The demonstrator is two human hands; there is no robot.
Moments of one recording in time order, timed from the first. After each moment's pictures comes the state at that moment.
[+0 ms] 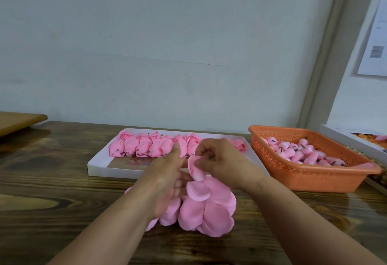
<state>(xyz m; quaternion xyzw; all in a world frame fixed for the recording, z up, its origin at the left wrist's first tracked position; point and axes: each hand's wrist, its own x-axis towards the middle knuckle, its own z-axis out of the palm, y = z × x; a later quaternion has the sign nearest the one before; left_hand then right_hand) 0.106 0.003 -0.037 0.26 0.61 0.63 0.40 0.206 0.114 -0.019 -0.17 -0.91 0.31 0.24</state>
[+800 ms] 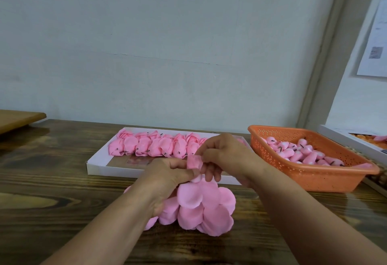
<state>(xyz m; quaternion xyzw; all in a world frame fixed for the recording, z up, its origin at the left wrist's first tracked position) 0.099 0.002 -0.049 0.31 0.61 0.63 0.37 0.209 0.113 -0.005 -0.18 -0.85 0.46 0.19</state>
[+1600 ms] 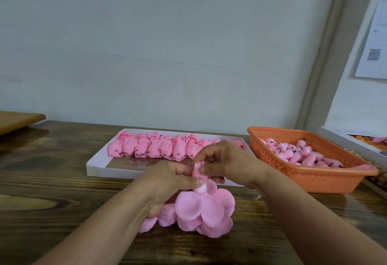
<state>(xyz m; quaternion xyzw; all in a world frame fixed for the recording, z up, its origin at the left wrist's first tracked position) 0.096 0.000 -0.046 0.37 0.62 0.55 0.42 0.214 0.130 -0.014 -0.09 -0.89 0.43 0.14</state>
